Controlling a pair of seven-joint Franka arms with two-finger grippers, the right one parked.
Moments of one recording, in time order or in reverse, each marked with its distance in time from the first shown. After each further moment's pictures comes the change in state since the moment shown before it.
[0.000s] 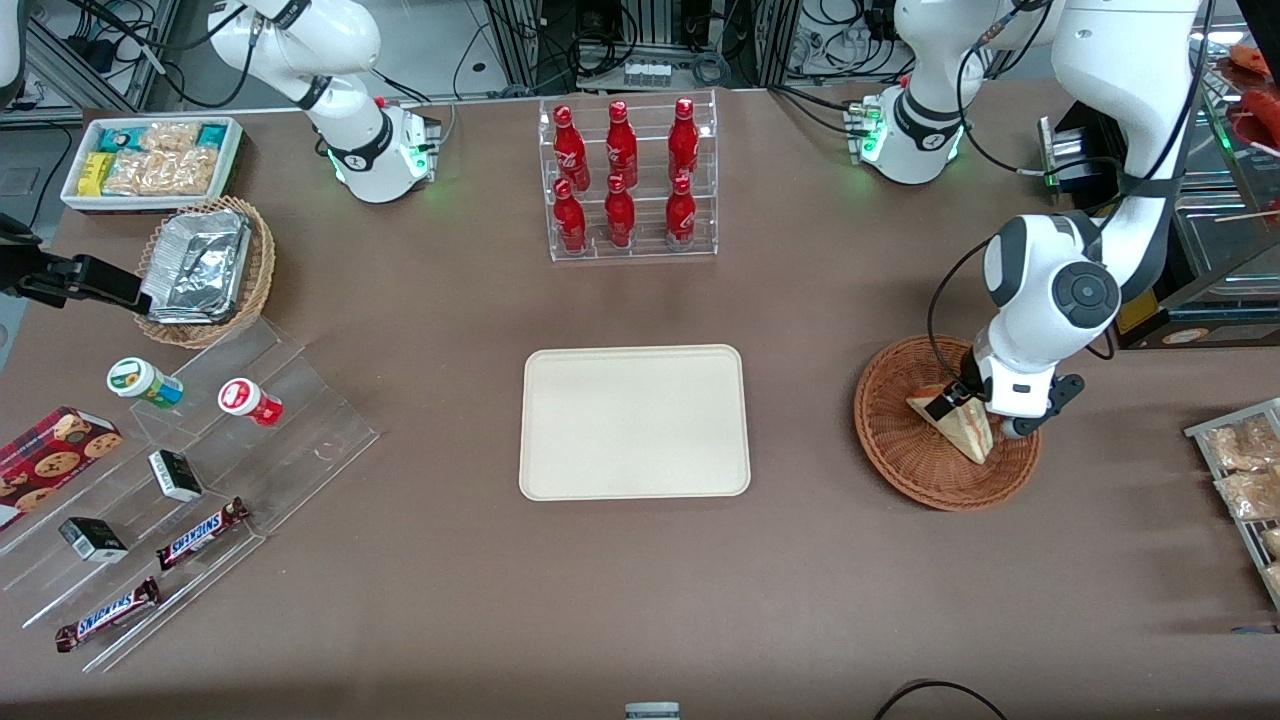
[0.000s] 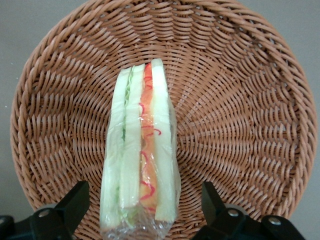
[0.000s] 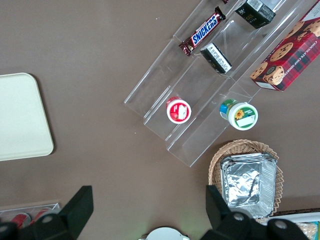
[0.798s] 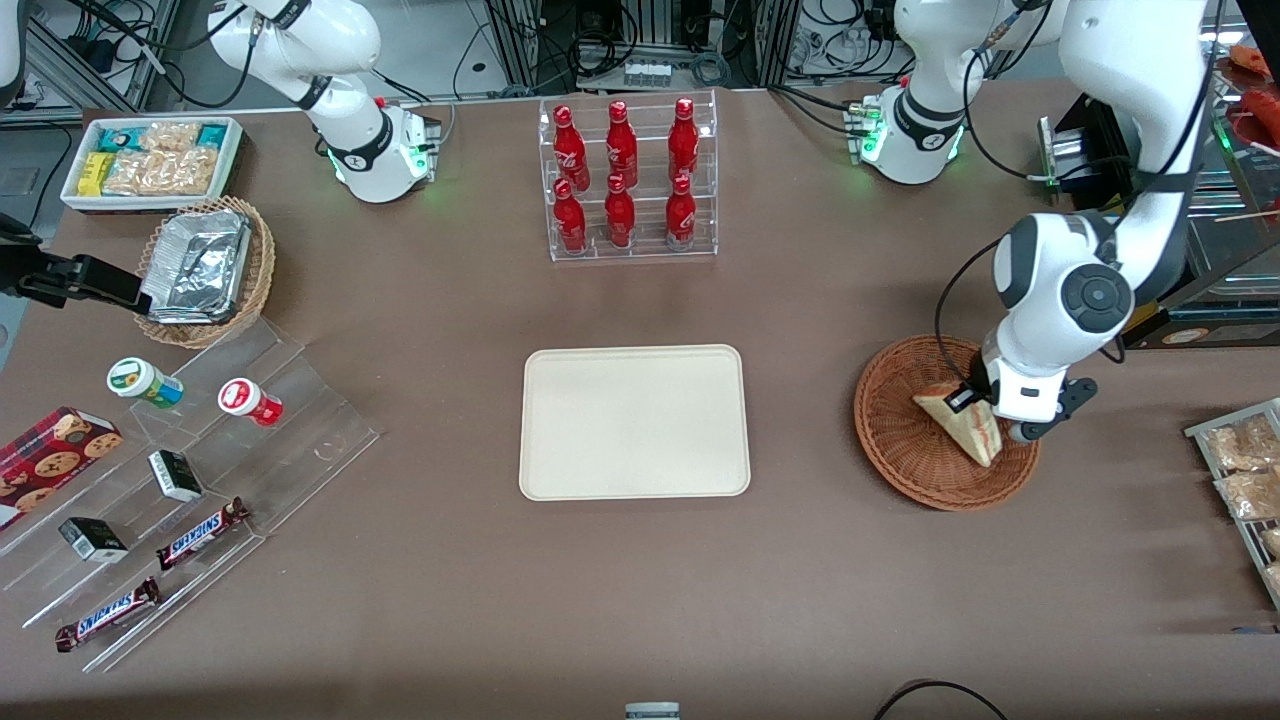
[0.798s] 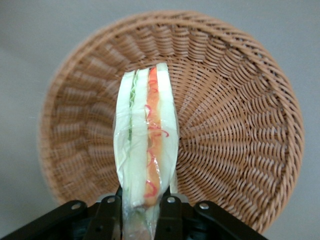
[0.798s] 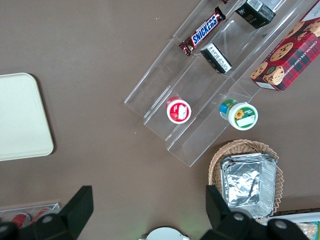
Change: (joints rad) arm 0.000 -0.039 -0.001 0.099 0.069 -0.181 0.003
